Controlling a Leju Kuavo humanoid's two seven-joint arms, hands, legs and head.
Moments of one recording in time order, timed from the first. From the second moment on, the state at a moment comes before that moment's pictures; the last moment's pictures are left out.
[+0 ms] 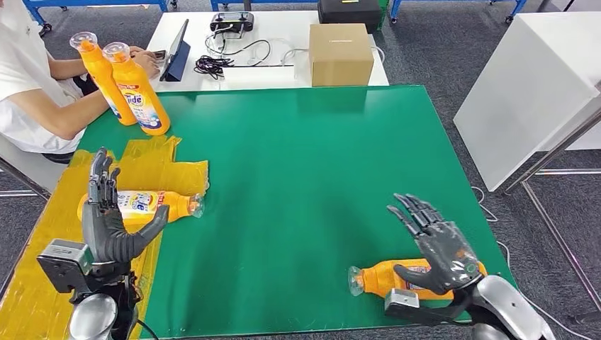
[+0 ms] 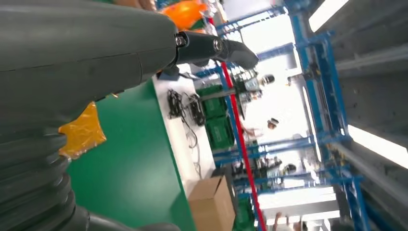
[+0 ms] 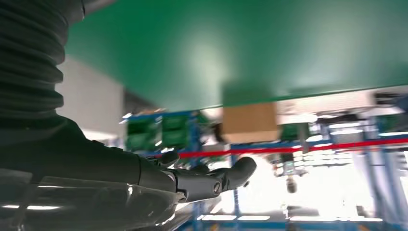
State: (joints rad) left arm 0.02 -0.12 -0.01 -1.75 -0.21 0.18 -0.46; right arm 0.19 -0.47 0.17 -1.88 0.88 -0.05 -0.24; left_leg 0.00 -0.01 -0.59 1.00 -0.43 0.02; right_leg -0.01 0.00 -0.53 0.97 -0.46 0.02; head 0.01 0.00
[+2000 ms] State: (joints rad) left arm -0.02 -0.15 -0.05 -1.67 -0.17 0.15 -0.41; right arm 0.33 -0.47 0.00 -1.60 0.94 -0.01 -0.11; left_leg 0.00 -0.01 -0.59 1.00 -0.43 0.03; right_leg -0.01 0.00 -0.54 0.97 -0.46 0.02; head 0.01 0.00
